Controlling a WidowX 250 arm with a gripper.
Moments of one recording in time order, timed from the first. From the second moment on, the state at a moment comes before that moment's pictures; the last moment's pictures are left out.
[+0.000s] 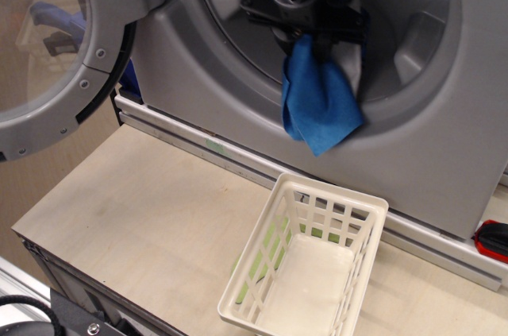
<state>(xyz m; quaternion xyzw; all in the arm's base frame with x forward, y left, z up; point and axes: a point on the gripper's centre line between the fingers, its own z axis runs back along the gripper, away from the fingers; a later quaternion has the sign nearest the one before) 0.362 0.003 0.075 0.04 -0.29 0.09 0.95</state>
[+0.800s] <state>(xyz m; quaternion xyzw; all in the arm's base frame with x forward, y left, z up) 0.372 0.002 0.061 0.05 -0.28 0.09 0.95</state>
